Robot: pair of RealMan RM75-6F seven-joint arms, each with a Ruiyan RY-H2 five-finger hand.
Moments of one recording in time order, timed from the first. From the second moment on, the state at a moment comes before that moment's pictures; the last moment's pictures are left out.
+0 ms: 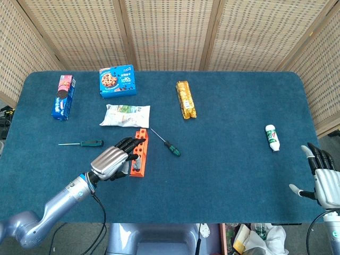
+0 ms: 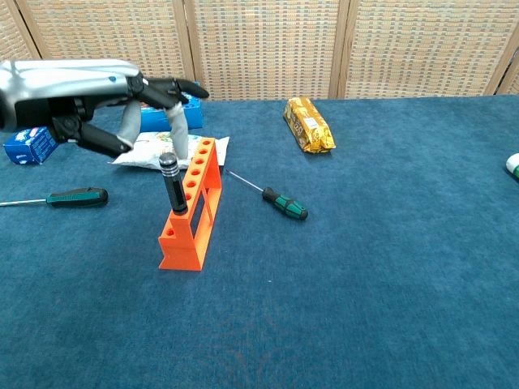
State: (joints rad) left arm -0.74 -1.17 -0.11 -1.92 1.34 0.91 0.01; right arm 0.10 -1.07 0.10 -1.60 -1.44 1.43 0.10
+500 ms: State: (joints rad) left arm -0.67 -1.15 -0.16 -1.79 1.27 1.05 0.06; right arm 0.10 -1.07 0.09 -1.61 -1.45 1.43 0.09
